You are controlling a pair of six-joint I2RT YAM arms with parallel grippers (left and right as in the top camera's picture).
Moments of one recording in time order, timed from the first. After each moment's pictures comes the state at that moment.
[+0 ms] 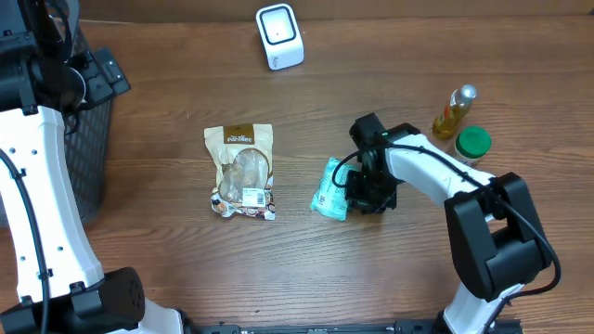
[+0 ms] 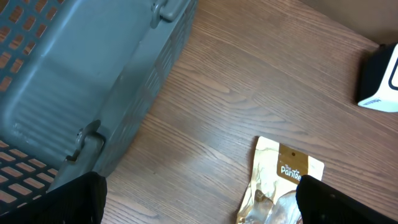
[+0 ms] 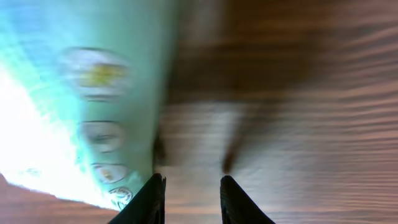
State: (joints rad) left arm 0.24 1.71 2.07 -1.39 -0.07 -0.29; right arm 0.41 1.89 1.16 -0.94 -0.25 0.54
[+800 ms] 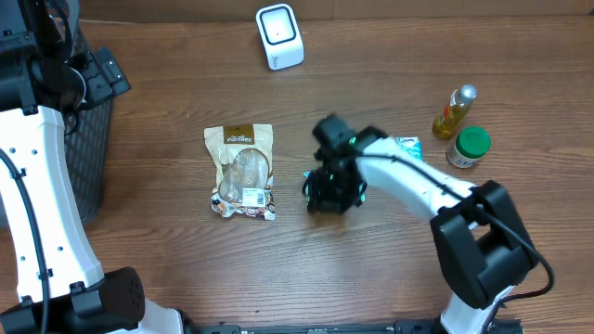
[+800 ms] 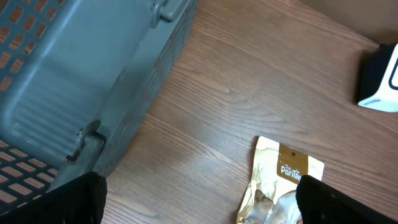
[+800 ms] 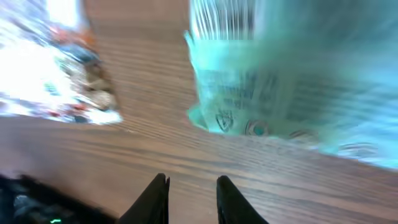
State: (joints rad) left arm 0.24 1.71 2.07 -1.39 -0.07 -0.29; right arm 0.55 1.90 1.31 -0.93 -0.42 0.52
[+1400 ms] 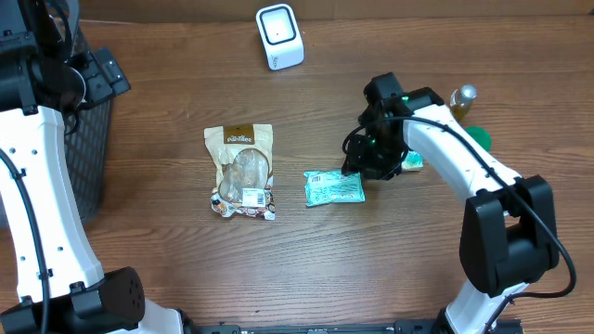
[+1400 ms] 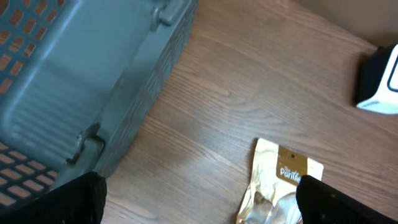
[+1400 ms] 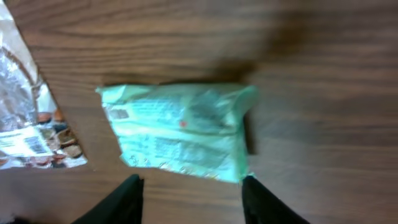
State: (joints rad) left arm 0.24 1.71 2.07 -1.37 -0.07 -0.29; right arm 0.31 1.90 1.42 -1.06 -0.31 0.40
